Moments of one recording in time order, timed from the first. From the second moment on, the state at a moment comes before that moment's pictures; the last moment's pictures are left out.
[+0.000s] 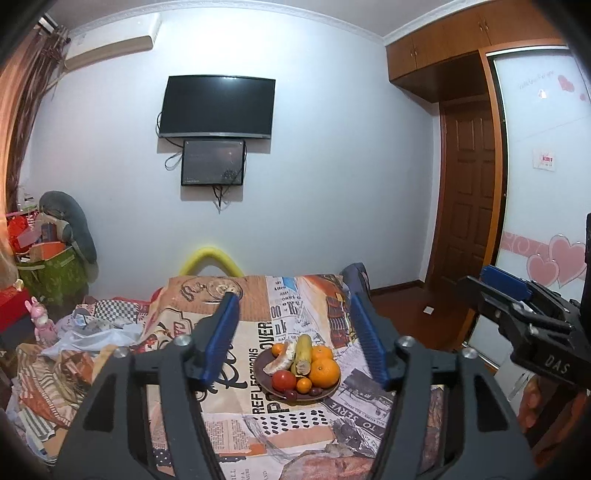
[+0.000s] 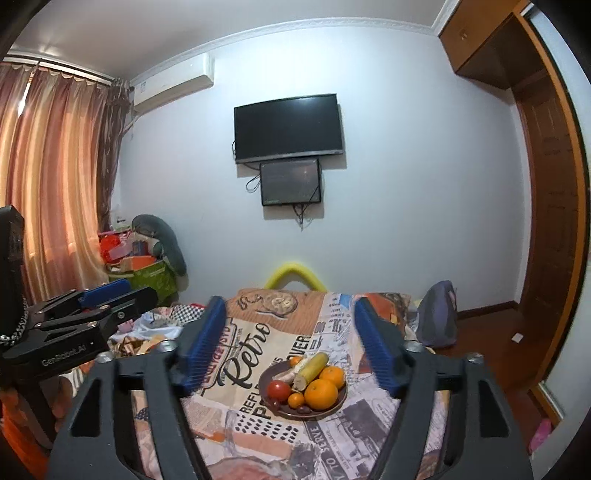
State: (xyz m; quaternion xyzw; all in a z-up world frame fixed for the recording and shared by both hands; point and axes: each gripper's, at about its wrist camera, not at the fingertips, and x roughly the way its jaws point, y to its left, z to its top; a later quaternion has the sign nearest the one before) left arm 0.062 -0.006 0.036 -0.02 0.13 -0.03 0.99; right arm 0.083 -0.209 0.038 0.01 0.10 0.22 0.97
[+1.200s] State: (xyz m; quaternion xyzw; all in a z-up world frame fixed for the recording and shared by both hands) left arm 0.053 -0.005 0.028 -0.01 0.12 -0.02 0.99; right arm 0.071 -0.213 0.037 0.01 0.11 0.20 0.97
